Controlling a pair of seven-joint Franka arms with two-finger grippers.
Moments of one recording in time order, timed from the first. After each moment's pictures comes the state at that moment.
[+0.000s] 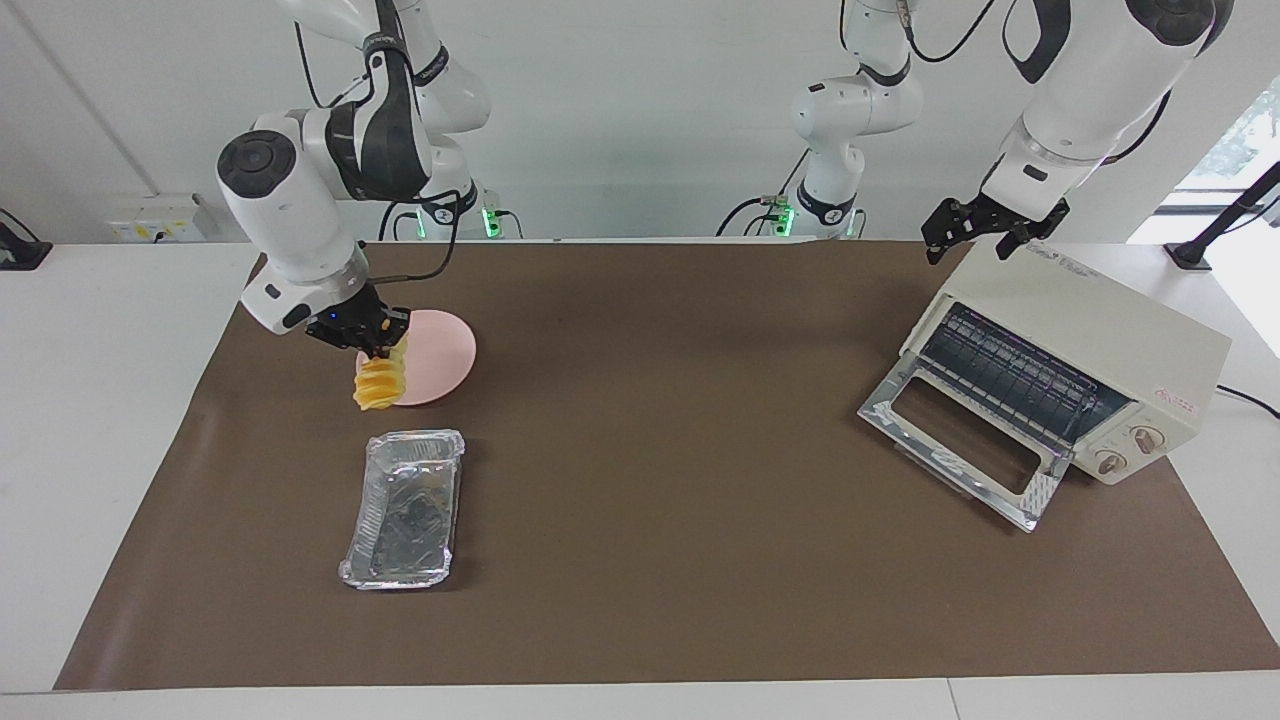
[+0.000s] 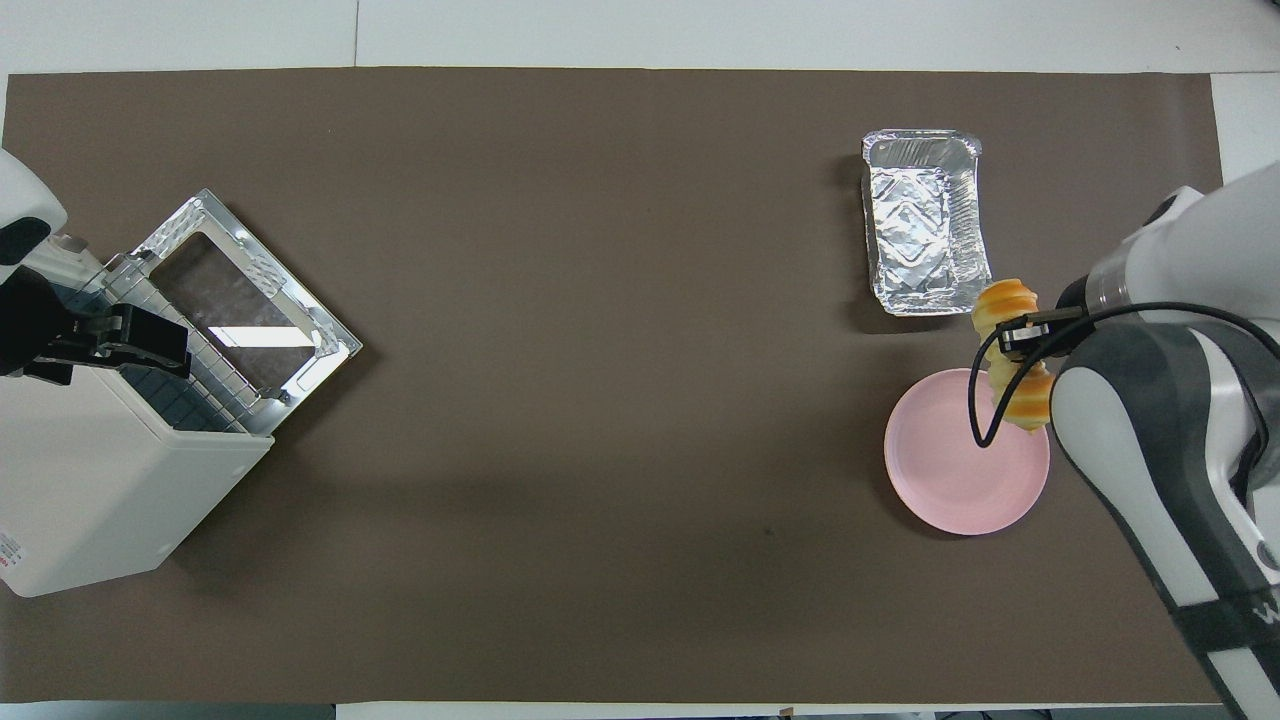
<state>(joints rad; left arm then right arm) 0.11 -0.05 -0.22 -1.65 0.01 1.45 -0.08 0.02 -0.05 0.01 -2.06 -0.02 1.93 -0.01</state>
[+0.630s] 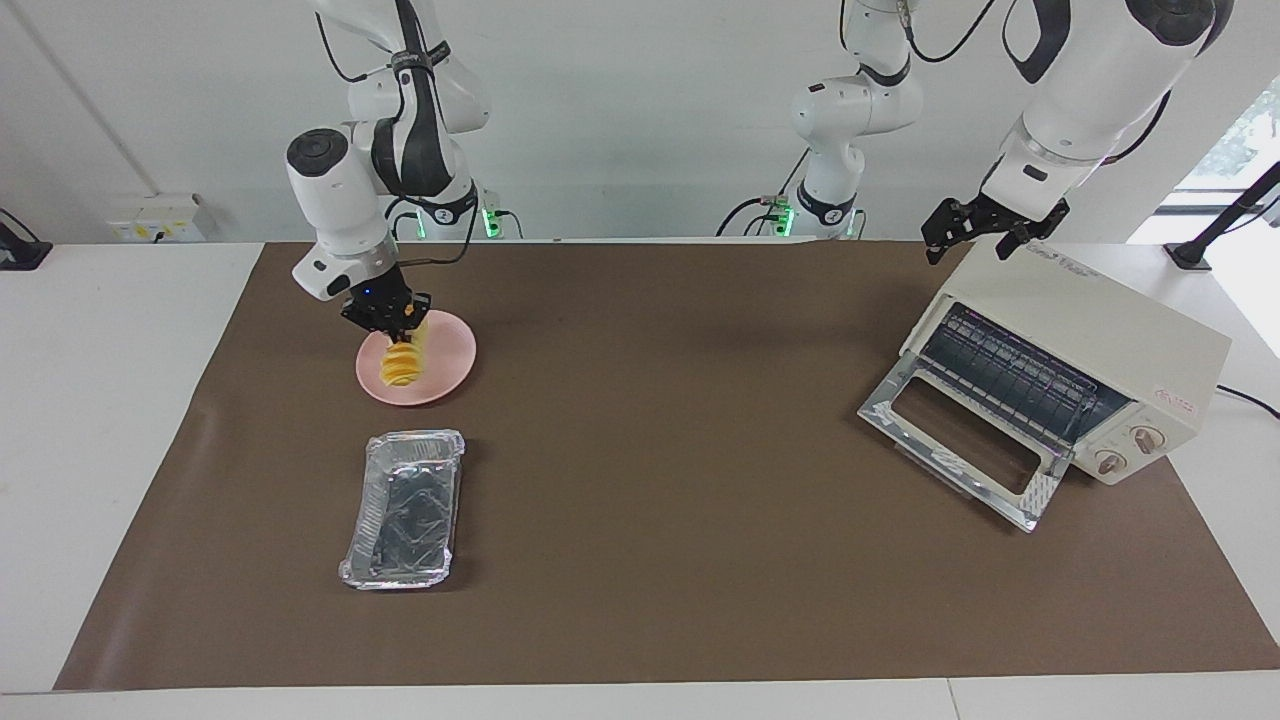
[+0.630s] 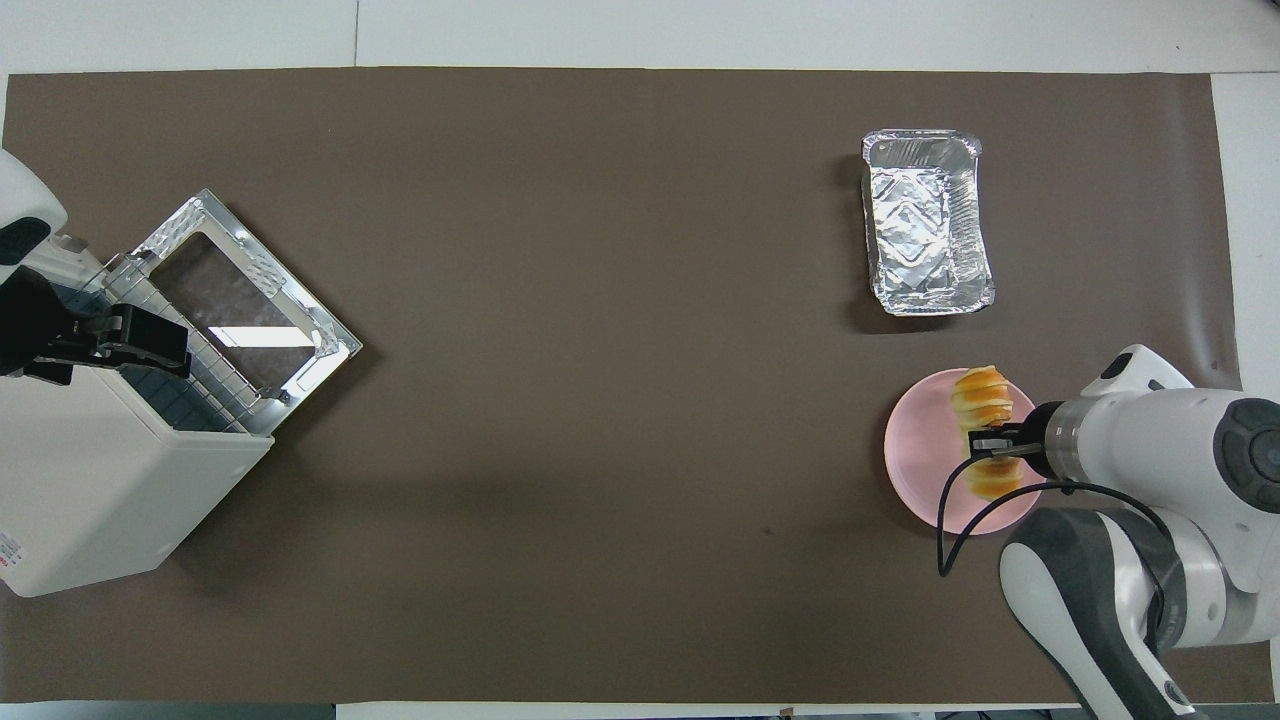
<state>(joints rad) 0.11 -0.05 -0.22 -1.65 0.01 1.45 -0.08 0.01 -0.24 0.02 -2.55 -0.01 2.37 -0.04</state>
